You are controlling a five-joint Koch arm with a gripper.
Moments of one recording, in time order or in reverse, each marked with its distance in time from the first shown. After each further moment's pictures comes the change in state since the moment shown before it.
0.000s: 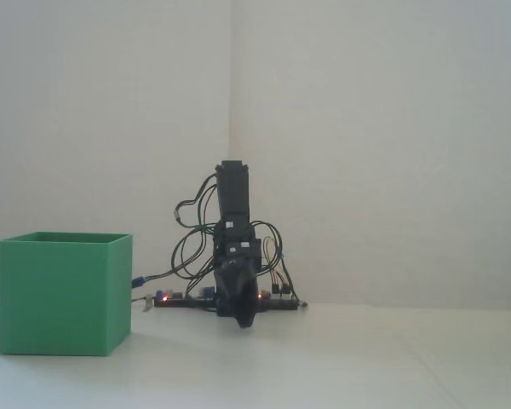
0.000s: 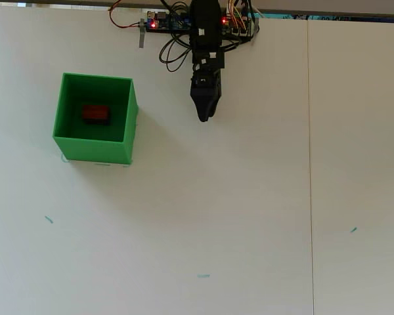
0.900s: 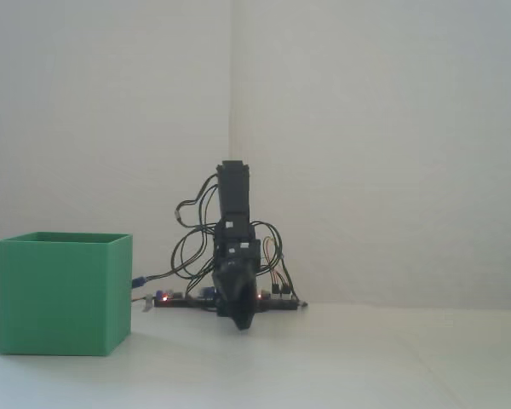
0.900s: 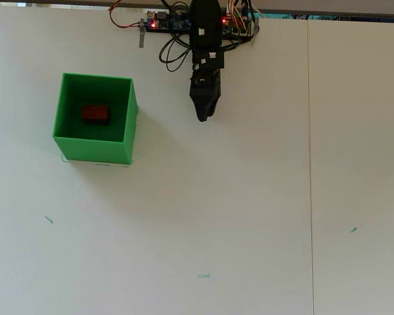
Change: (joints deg) arm 2.4 0.0 0.7 3.5 0.5
